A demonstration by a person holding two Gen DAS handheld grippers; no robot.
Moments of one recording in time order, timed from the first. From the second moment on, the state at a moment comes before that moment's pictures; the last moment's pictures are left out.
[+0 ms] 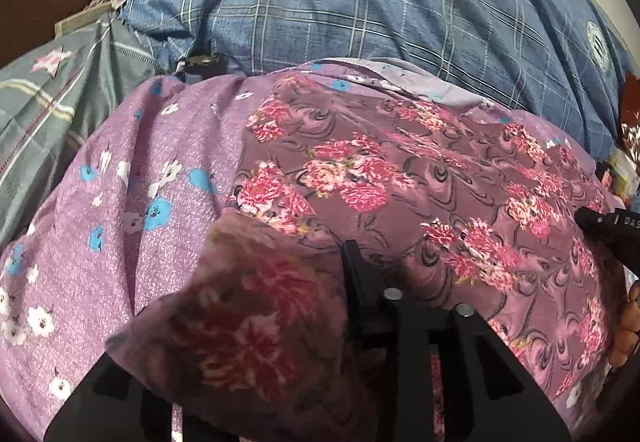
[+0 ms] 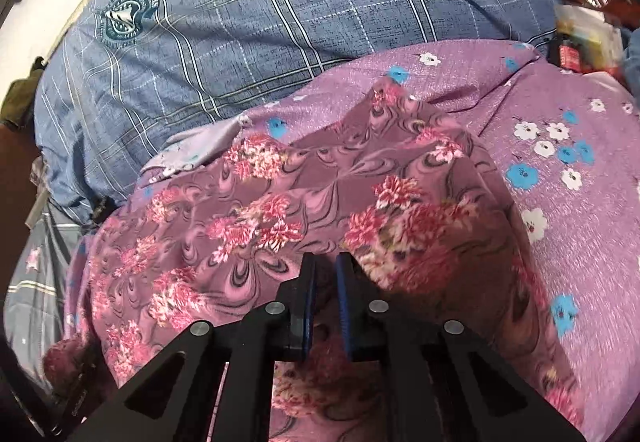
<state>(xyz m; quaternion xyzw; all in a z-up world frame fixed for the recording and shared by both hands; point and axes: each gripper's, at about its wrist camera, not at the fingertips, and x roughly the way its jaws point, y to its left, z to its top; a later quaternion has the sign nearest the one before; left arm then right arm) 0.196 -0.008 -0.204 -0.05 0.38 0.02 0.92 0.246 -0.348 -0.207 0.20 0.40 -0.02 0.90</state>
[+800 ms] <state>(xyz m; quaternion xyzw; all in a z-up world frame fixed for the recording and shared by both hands) 0.205 0.002 -0.206 -0.08 0.39 -0.02 0.92 0.316 -0.475 -0.192 0.32 0.38 -0.08 0.87</state>
